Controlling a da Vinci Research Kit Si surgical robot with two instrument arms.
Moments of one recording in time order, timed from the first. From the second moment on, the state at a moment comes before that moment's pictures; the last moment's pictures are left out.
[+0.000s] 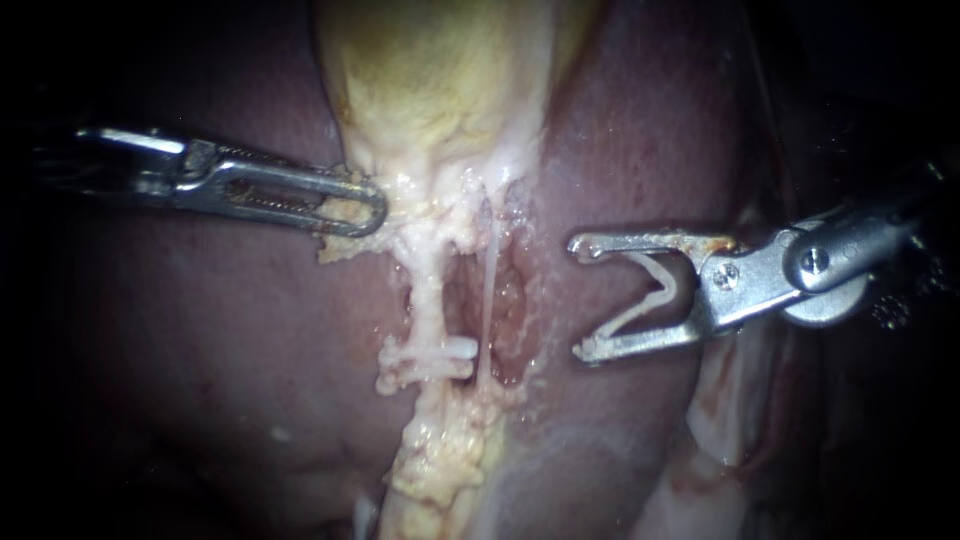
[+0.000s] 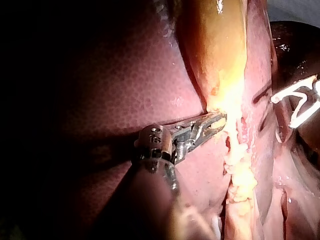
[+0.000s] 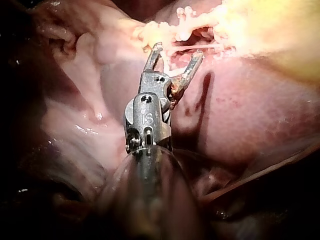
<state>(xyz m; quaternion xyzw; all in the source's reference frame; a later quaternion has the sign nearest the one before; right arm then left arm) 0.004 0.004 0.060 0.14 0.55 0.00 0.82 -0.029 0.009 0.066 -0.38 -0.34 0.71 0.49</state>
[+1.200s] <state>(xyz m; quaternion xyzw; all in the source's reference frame) 0.010 0.004 0.061 0.20 0.57 0.05 0.80 -0.023 0.012 0.057 -0.39 -0.34 0.69 0.52</state>
